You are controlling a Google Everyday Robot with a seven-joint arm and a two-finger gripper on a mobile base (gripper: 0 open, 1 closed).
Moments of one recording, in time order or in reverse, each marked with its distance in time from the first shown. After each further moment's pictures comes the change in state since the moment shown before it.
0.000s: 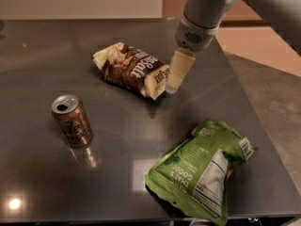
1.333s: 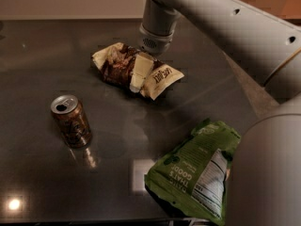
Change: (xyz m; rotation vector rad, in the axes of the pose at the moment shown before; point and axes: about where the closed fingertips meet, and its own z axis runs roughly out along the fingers) arm -0.082 -0.011 0.082 -0.109 0.031 0.087
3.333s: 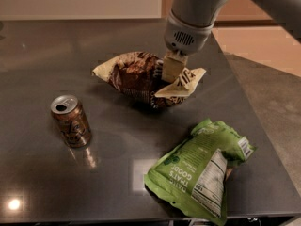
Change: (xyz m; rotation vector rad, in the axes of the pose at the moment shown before) arm 0.068 0.077 -0.095 0.059 0.002 -0.082
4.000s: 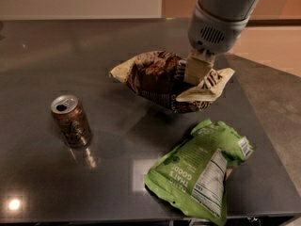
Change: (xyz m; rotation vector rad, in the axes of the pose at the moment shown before) arm 0.050 0.024 -0.044 0.053 0.065 0.075
